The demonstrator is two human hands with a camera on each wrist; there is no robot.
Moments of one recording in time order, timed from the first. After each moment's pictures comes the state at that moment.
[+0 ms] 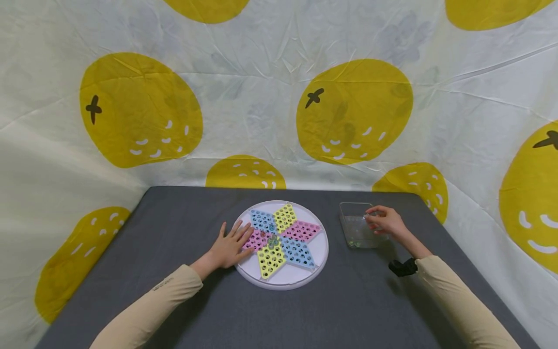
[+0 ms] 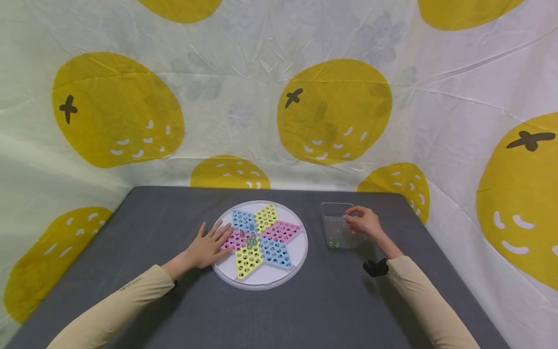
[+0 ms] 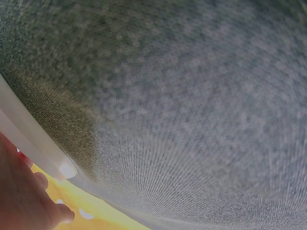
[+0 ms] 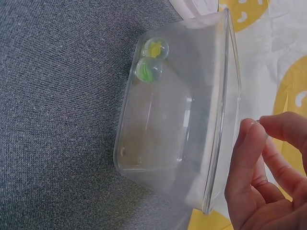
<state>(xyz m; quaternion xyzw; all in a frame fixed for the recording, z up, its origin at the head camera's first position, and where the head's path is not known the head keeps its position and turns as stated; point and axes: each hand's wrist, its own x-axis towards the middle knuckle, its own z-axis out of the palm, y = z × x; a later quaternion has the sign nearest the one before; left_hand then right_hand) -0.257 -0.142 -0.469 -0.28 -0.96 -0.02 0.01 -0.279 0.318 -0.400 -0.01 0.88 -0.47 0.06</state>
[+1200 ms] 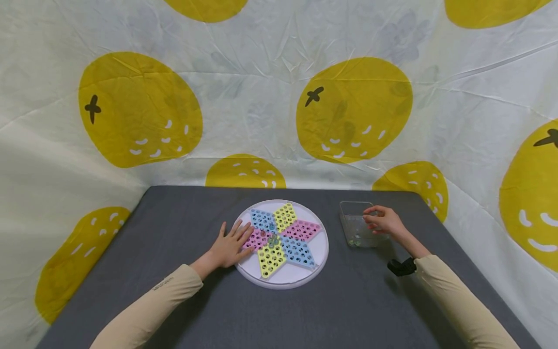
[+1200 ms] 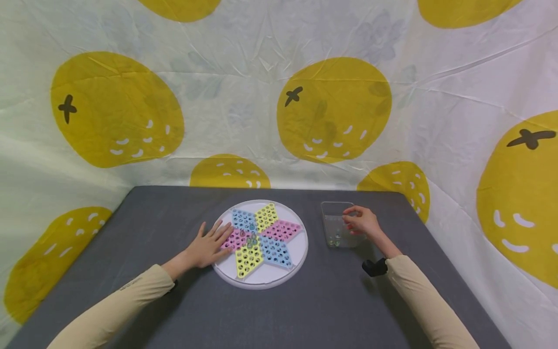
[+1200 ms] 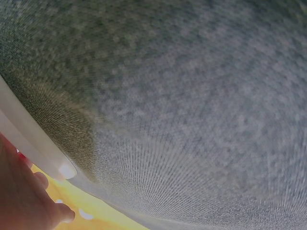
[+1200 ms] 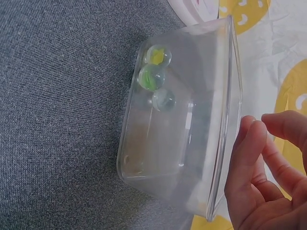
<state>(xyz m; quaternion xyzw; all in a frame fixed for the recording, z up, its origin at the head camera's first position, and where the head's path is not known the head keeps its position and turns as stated) -0.258 -0.143 -0.470 -0.28 -0.96 -0.03 0.01 -0.278 0.313 -0.401 -0.01 0.88 -0.47 0.08</state>
